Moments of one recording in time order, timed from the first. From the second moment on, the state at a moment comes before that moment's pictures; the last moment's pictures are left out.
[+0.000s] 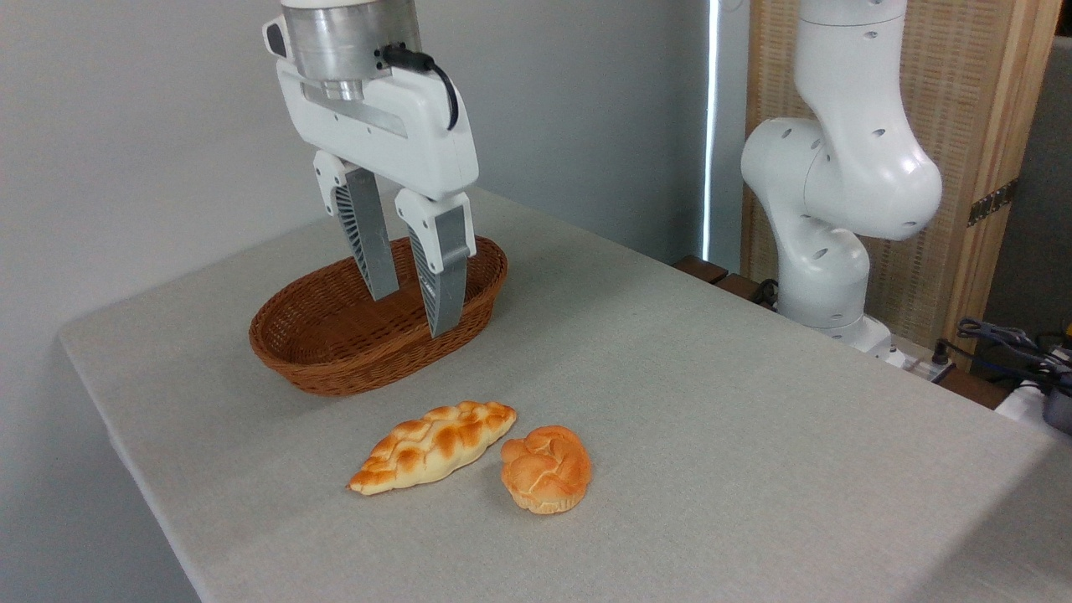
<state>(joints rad) -0.07 0.02 0.02 -1.58 -0.03 1.64 0.67</state>
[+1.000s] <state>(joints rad) -0.07 0.03 0.02 -1.57 -0.03 1.63 0.67</state>
